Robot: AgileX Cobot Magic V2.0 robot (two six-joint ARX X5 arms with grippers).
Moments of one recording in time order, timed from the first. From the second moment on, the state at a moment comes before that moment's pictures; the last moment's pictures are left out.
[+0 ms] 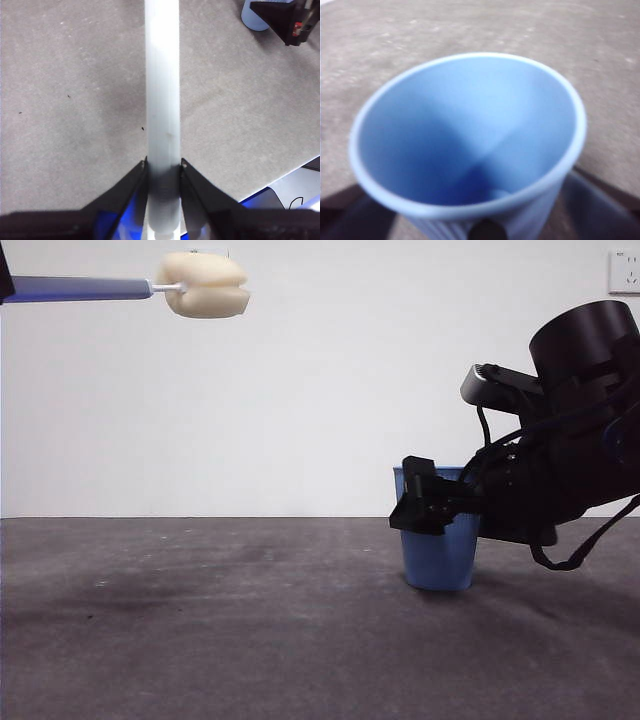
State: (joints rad) left arm -0.64 0.87 1.02 -1.02 -0.13 -0.20; right arm 0.43 1.79 0.51 0.98 -0.05 0.05
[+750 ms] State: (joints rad) left arm -0.64 0.91 1.02 -1.05 -0.15 0.00; right arm 0.51 1.36 0.54 0.35 0.05 -0.07
